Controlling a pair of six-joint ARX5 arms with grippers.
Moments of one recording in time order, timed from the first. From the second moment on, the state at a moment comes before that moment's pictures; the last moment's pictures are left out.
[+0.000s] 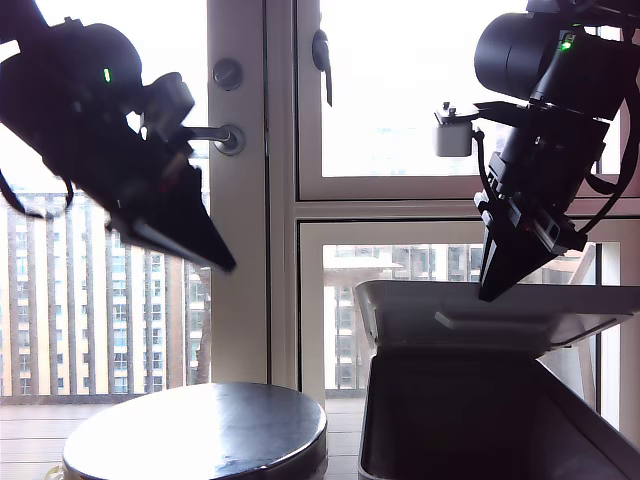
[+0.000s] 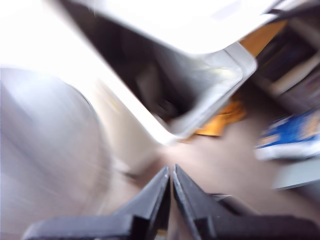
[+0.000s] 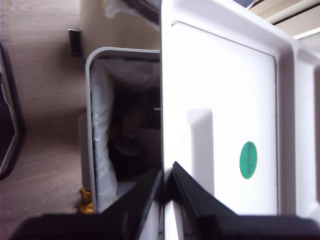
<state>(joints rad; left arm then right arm) -0.41 1.54 0.93 -0.25 0.50 0.25 0.39 1.58 1.01 -0.50 -0.09 -1.08</state>
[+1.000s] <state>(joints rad) -0.52 1.14 0.93 -0.49 0.41 0.27 0.40 1.86 1.03 -0.46 -0.12 -1.08</state>
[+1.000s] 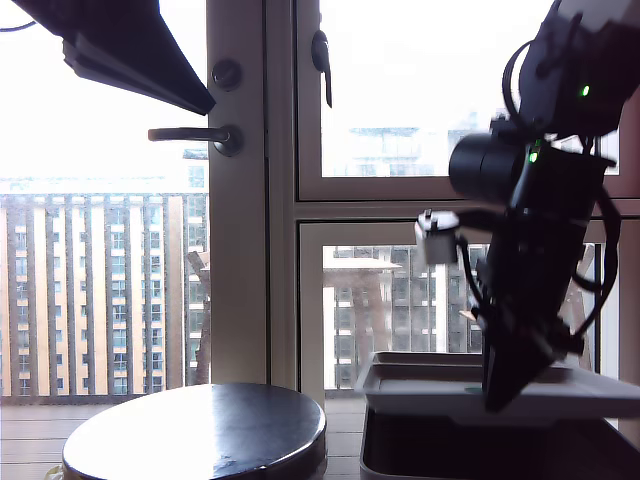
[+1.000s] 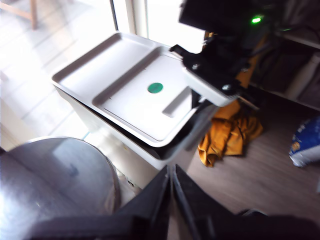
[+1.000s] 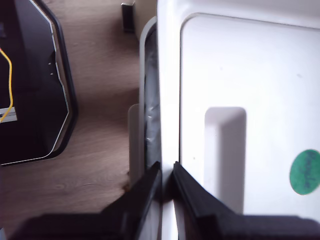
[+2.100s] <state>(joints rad) -0.51 1.14 0.93 -0.60 0.33 0.21 0.37 1.67 1.03 -0.49 -0.15 -0.18</state>
